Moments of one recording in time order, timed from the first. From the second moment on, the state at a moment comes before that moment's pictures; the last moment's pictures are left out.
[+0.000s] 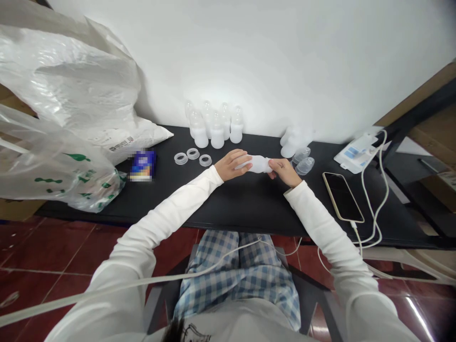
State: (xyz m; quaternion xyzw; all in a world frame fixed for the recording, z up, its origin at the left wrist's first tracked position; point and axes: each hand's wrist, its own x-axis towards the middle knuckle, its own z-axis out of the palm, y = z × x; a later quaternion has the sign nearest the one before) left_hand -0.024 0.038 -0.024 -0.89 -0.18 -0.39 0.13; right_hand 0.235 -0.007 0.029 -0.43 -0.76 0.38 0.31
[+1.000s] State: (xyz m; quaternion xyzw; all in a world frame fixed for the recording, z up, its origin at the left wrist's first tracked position) left_hand -0.026 0.017 -0.004 -0.79 -0.37 -0.48 -0.11; right_hand 0.254 0.000 0.030 -0.50 -0.67 -0.05 0.54
